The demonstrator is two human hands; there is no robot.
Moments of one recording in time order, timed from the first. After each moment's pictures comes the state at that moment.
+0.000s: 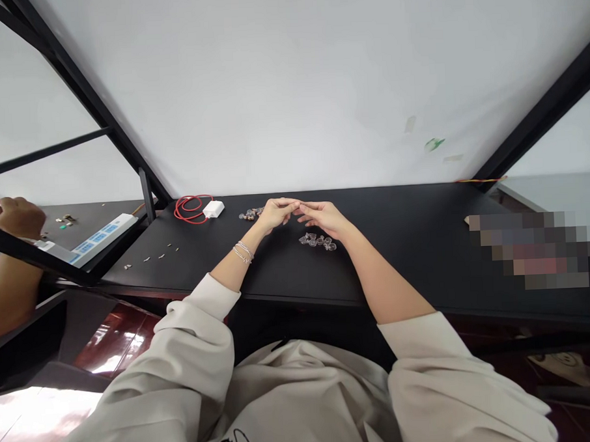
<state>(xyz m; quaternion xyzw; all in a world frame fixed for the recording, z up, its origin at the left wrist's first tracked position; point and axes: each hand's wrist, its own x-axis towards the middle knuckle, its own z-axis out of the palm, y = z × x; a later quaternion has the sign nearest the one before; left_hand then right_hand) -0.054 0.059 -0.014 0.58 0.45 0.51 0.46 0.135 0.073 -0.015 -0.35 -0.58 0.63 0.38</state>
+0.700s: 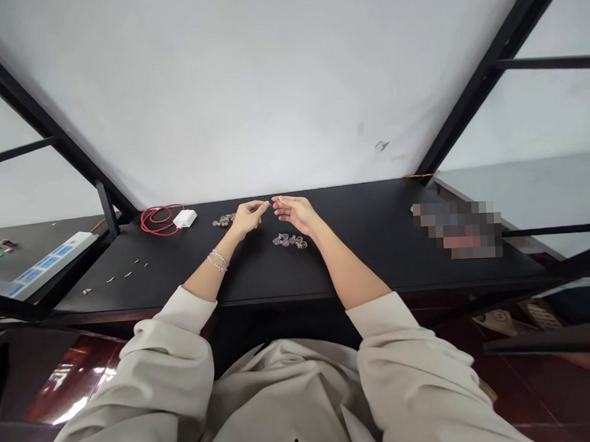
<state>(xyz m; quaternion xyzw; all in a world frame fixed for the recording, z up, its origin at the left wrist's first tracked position) -0.050 0.055 -0.007 0.58 0.53 0.50 0.37 0.135 0.073 -0.002 -0.30 -0.48 0.68 0.46</state>
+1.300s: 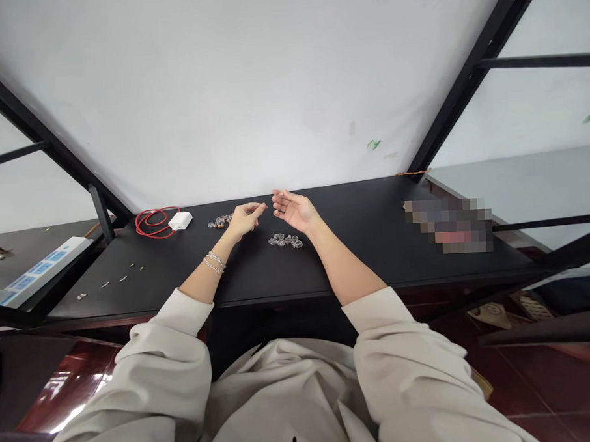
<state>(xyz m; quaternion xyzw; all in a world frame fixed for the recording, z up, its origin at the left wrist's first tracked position) -0.052 0.056 -0.011 0.59 0.53 0.48 0.37 0.141 0.071 0.005 -0.25 -0.42 0.73 0.48</state>
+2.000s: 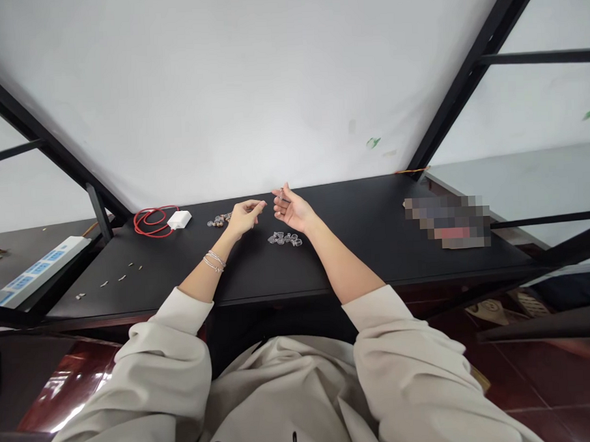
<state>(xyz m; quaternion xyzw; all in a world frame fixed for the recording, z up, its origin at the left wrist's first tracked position) -0.050 0.061 -0.016 0.60 0.51 0.50 0.36 0.136 0.080 -0.004 -0.27 -0.35 0.76 0.48</state>
